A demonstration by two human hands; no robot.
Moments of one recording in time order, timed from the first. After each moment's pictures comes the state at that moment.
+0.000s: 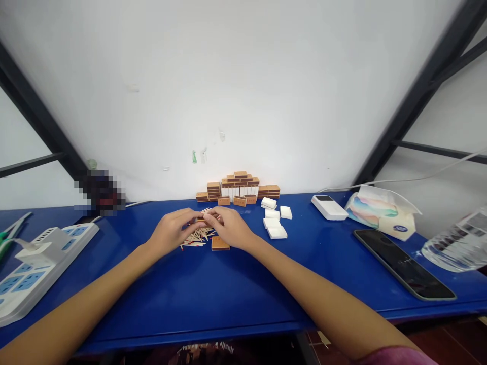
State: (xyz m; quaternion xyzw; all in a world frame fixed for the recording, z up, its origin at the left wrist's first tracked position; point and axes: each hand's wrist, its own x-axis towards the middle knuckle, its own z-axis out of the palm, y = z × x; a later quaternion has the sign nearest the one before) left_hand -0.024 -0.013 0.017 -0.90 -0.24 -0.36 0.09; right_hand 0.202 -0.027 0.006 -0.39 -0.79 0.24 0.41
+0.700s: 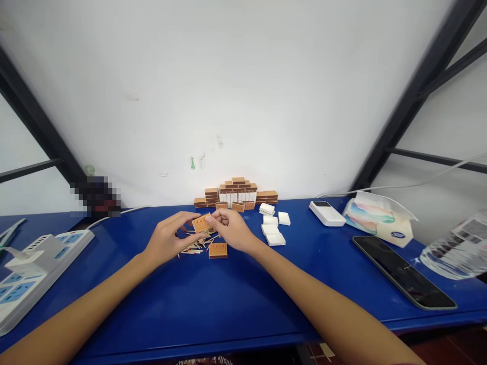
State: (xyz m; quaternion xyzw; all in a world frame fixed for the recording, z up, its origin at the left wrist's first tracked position) left_hand -0.021 -0.020 0.019 -0.86 -0.25 -0.43 0.06; right_hand 0.211 -0.029 0.022 -0.37 -0.68 0.44 0.45
